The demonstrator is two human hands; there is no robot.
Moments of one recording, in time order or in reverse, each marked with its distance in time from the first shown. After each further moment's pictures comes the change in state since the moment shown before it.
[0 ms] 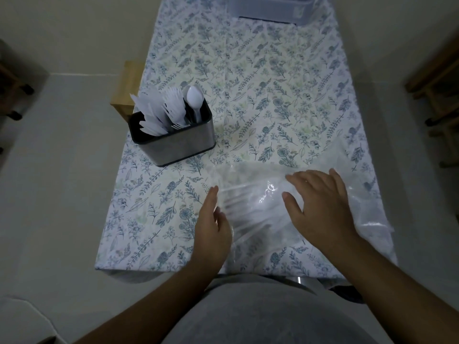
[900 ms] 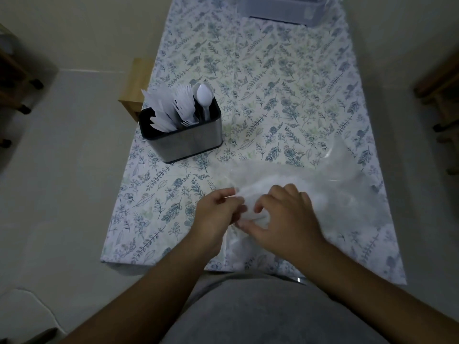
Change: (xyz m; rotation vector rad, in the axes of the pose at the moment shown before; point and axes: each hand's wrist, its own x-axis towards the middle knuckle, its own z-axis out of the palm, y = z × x) left_hand 0.022 0.051 -0.018 -0.490 -0.054 -0.469; right_hand -0.007 -0.070 0.000 0.103 -0.181 -0.098
